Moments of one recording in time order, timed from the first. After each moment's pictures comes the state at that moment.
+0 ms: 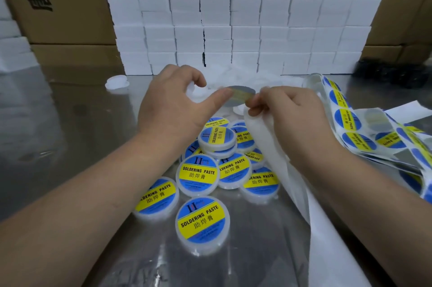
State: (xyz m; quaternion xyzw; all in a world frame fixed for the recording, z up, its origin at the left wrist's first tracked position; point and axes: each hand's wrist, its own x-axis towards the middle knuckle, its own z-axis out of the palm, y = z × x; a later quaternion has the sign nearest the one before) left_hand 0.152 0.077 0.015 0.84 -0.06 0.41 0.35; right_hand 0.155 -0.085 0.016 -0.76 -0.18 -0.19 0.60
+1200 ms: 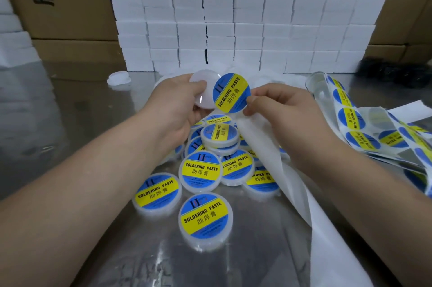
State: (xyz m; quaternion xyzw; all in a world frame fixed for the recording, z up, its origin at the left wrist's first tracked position) left_hand 0.167 0.070 0.030 0.57 0.02 0.10 0.82; right_hand 0.150 -0.078 0.017 -0.74 -0.20 -0.11 0.63
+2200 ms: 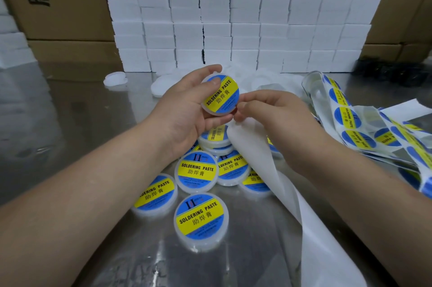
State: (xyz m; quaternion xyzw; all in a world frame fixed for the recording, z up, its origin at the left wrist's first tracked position) left_hand 0.160 0.065 0.017 0.55 -0.14 0.06 0.82; right_hand 0.148 -0.078 0.019 -0.74 -0.22 -0.04 0.63
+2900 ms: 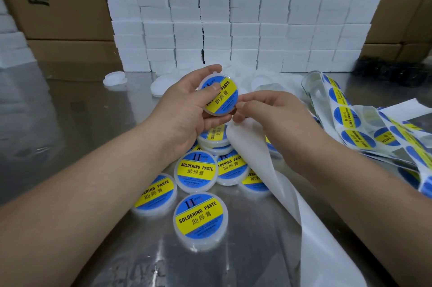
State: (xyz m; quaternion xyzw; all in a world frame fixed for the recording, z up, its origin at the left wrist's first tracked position) left_hand 0.157 0.063 0.018 0.57 -0.12 0.07 0.81; right_hand 0.153 -0.078 0.015 -0.75 -0.22 -0.04 0.62
